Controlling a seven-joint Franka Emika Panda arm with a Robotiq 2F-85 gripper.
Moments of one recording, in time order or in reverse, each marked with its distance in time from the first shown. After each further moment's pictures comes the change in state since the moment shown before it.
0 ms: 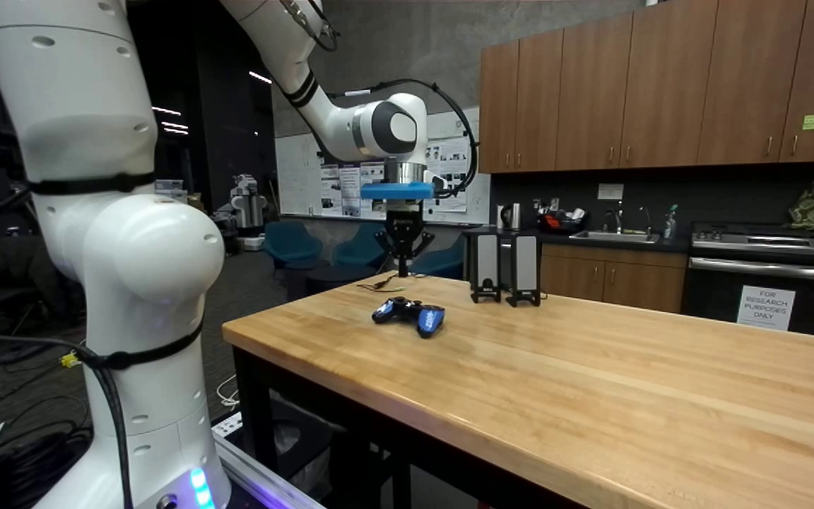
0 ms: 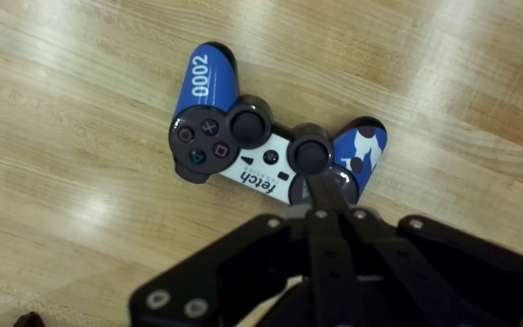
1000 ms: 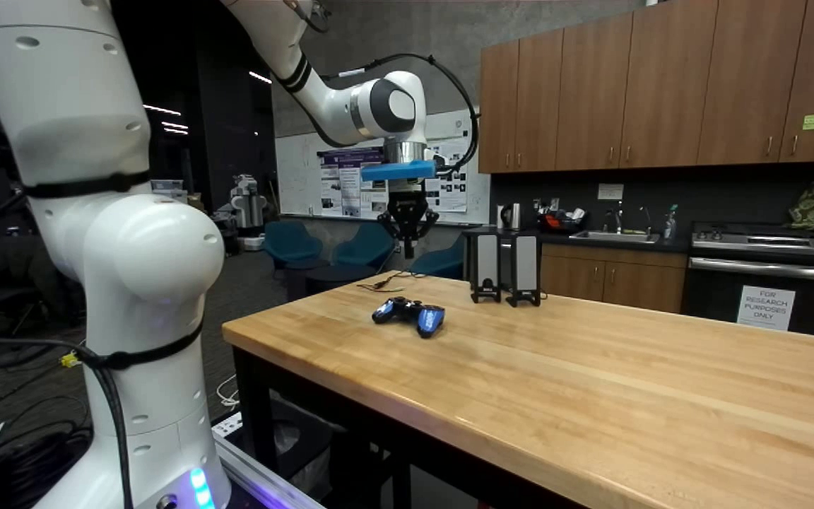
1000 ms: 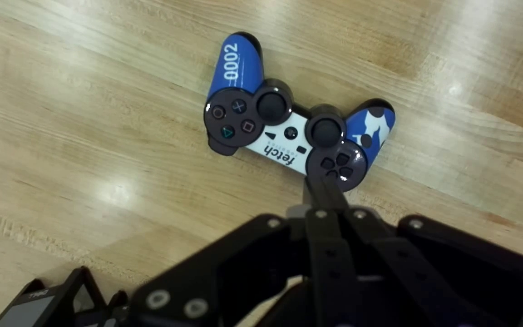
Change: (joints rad) arm 0.000 -0.054 -0.001 0.034 -0.040 -0.034 0.020
